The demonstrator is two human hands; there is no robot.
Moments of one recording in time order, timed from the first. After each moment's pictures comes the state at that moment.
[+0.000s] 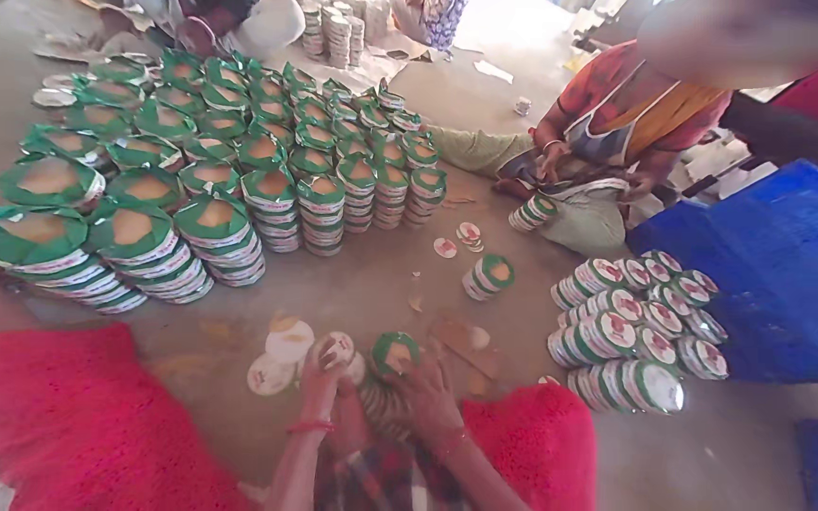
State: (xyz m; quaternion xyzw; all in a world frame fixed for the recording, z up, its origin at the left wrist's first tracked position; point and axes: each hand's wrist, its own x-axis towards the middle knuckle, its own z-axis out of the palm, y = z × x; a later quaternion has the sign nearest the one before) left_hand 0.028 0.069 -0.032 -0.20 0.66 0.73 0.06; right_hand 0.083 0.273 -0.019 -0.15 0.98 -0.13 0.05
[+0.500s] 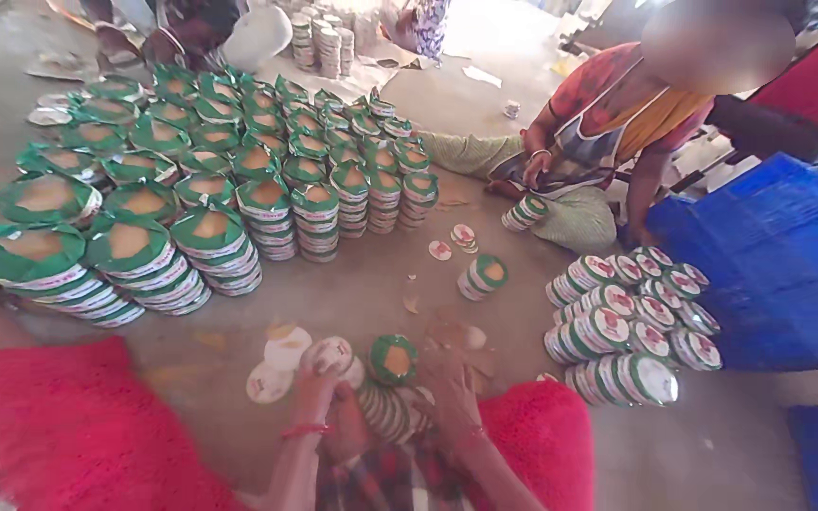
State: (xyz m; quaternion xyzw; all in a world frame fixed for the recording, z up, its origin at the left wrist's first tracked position) left_hand 0.025 0.062 -0.042 -0.19 0.71 0.68 0.04; right_hand 0.081 0.301 -0.012 -0.03 0.99 -0.07 0.12
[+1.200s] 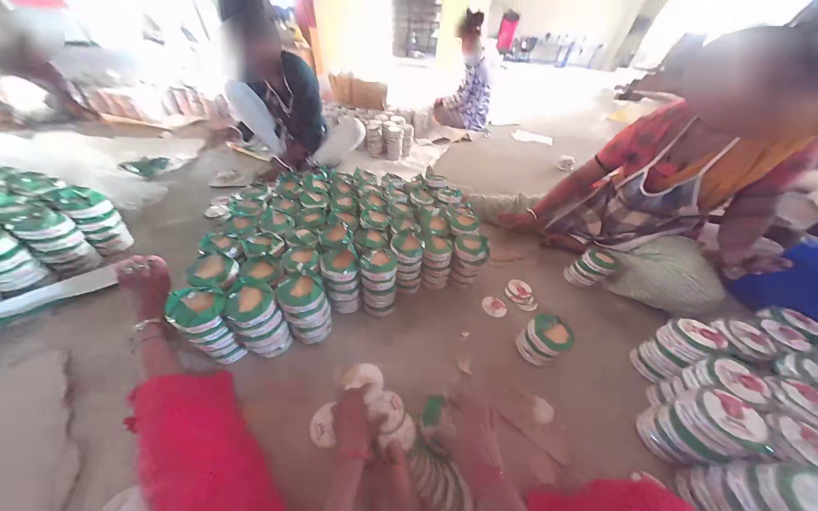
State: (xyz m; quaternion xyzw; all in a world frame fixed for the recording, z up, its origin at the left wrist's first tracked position) left_hand -0.017 0.030 -0.075 -0.15 0.92 0.33 0.11; right_hand 0.020 0.257 -0.009 0.00 0.98 -0.15 0.13
